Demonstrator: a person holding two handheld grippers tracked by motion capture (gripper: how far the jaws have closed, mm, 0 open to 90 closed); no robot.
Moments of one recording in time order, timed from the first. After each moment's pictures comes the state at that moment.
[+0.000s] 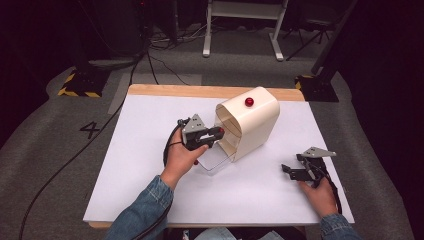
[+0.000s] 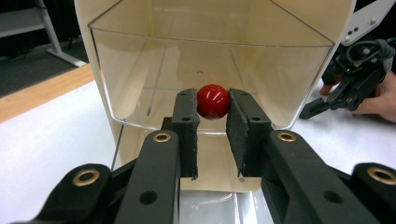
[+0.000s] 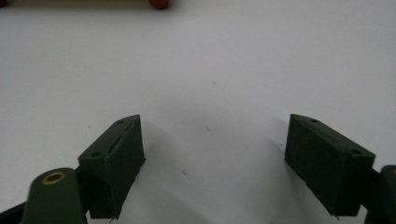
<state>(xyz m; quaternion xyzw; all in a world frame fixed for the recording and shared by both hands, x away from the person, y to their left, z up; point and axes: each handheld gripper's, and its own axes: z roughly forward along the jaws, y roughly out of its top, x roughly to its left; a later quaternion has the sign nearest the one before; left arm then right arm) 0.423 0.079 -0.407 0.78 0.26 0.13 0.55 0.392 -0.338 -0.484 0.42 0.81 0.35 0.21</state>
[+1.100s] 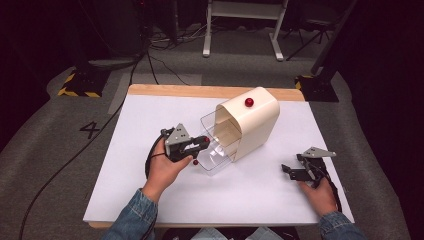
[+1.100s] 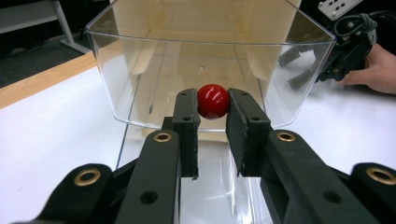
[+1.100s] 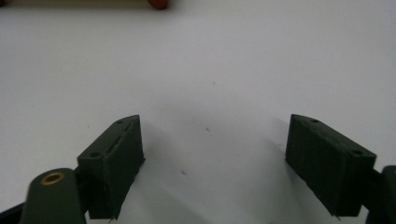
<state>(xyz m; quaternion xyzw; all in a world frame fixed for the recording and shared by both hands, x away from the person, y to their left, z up) 0.380 0.121 -0.402 0.79 0.26 0.15 0.53 0.391 -0.338 -0.484 0.42 0.81 0.35 0.21</state>
